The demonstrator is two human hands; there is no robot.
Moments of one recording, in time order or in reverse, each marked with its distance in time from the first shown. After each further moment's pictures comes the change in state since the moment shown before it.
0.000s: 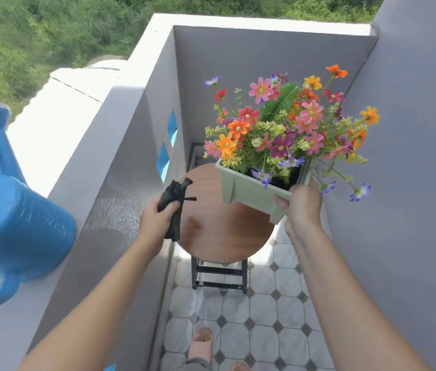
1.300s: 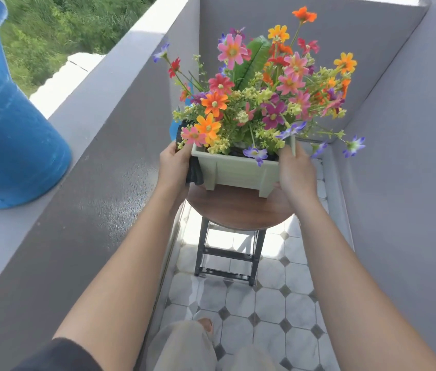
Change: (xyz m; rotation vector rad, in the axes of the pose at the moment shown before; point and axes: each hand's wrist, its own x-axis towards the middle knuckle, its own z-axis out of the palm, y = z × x) left_hand 0.020 -0.004 0.057 -0.405 0.051 0.150; right_hand 0.031 0.051 0.010 -0.625 -0.222 -0.388
